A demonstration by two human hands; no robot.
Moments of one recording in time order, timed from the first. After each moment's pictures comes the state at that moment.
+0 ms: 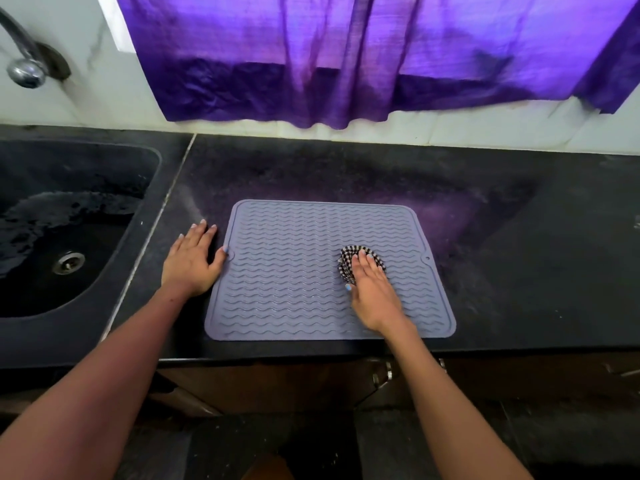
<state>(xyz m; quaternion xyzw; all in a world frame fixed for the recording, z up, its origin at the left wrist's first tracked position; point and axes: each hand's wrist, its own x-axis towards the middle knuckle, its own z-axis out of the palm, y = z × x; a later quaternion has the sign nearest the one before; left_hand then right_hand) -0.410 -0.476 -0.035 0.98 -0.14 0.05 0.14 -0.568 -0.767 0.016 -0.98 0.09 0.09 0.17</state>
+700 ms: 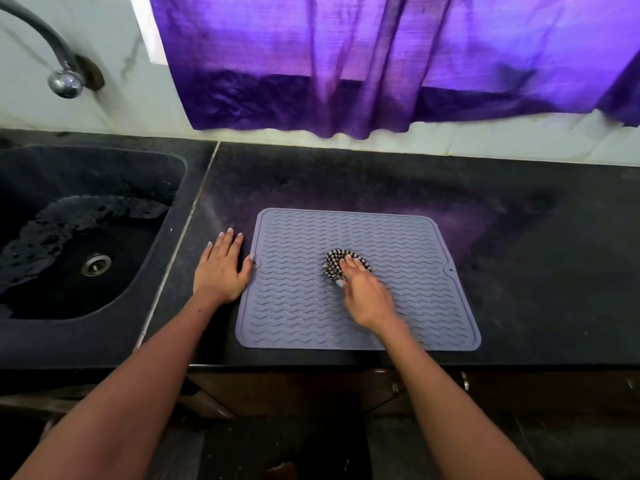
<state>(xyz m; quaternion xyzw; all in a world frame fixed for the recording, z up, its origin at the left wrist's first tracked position) -0.411 -0.476 -0.033 0.98 -0.14 0.02 0.14 -0.534 -0.722 0.018 -0.98 0.07 0.05 0.20</state>
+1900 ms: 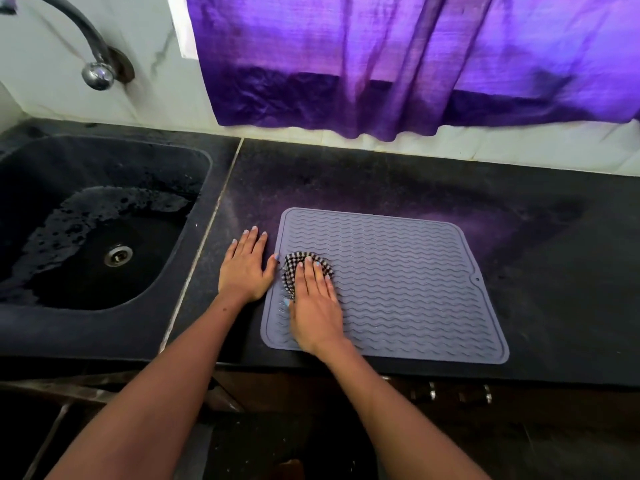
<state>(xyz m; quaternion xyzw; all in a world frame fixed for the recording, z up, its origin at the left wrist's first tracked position) -0.413 -0.476 -0.029 0.98 -0.14 0.03 0.14 -0.522 -0.606 0.005 -0.98 0.00 0.05 0.19</state>
